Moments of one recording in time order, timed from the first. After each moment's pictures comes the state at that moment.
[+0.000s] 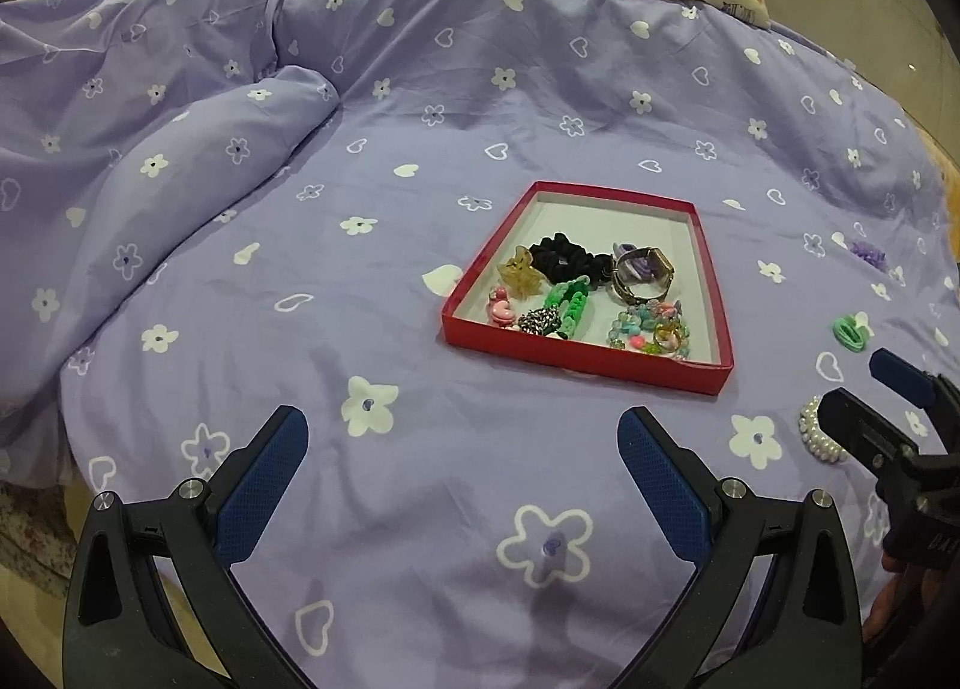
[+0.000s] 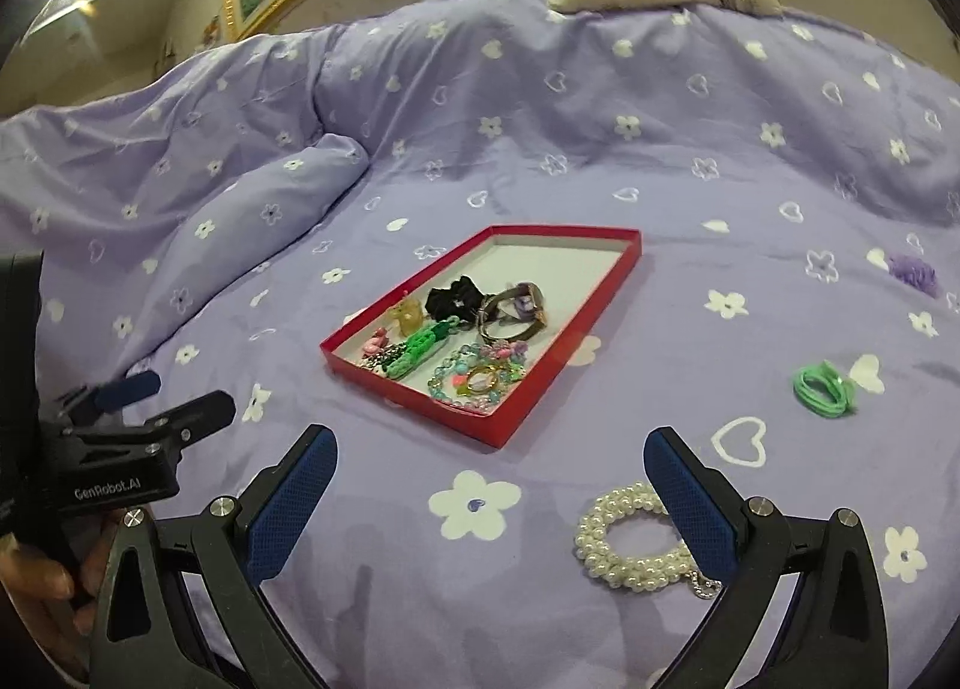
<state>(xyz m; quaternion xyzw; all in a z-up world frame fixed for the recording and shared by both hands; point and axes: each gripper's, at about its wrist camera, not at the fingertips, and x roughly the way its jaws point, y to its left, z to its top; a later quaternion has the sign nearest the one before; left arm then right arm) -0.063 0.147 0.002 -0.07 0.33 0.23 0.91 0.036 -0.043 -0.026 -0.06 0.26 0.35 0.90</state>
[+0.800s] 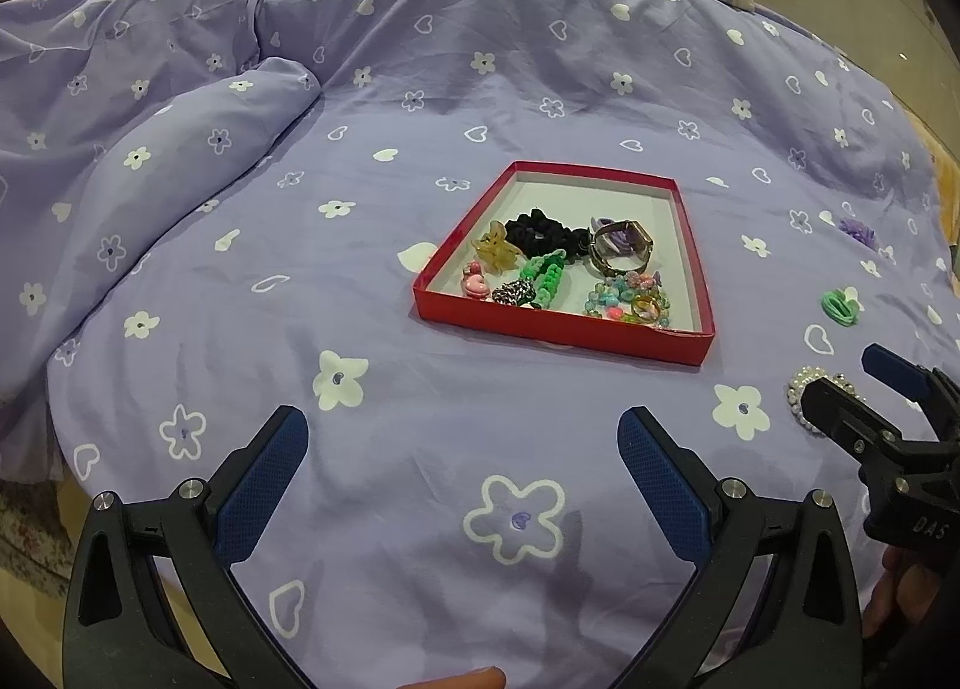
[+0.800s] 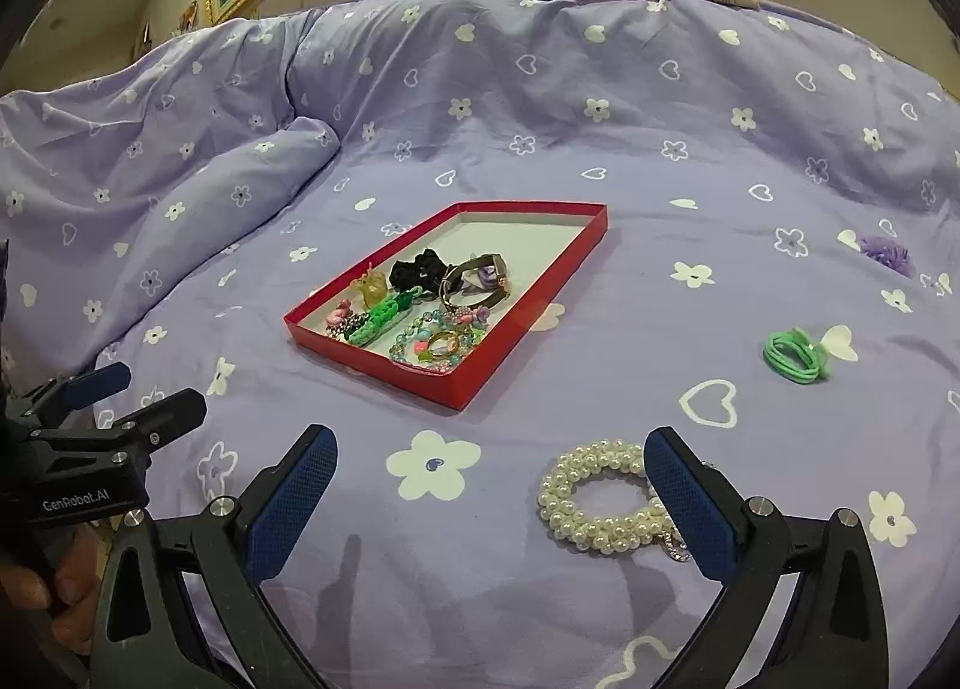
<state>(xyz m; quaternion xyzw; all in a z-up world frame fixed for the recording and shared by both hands) -0.061 0.131 -0.007 -0.07 0.35 0.22 0.91 0.037 -0.052 -0.040 -0.06 0.28 0.31 0.90</state>
